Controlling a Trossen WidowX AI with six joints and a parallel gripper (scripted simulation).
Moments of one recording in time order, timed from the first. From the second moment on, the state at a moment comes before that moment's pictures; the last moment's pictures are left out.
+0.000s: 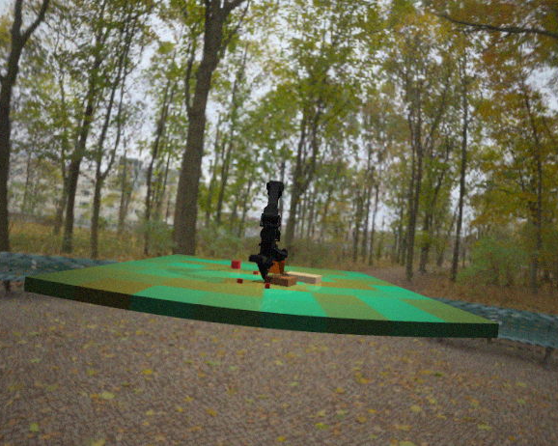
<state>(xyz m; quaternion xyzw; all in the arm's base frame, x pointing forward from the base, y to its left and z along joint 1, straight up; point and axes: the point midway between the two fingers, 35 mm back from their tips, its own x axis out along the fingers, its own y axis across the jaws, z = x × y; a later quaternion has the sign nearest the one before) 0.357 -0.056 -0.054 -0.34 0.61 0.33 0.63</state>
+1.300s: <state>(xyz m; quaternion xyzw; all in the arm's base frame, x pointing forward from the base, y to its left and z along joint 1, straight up) 0.373 -0.075 0.005 -0.24 0.65 0.22 0.68</state>
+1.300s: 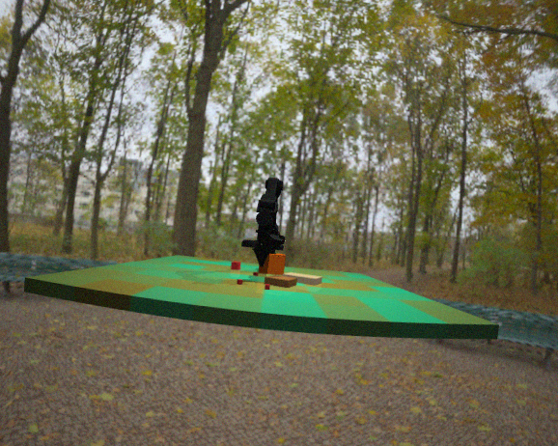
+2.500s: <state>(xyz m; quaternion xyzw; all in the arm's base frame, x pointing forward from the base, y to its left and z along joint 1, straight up) 0.458 -0.035 0.009 0.19 0.67 -0.18 0.70</state>
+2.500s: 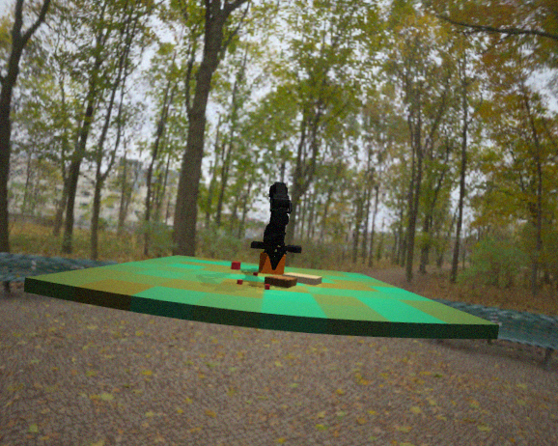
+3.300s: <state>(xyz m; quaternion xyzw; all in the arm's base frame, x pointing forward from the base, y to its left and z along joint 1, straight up) 0.459 -0.030 -0.046 0.20 0.66 -0.19 0.69</state>
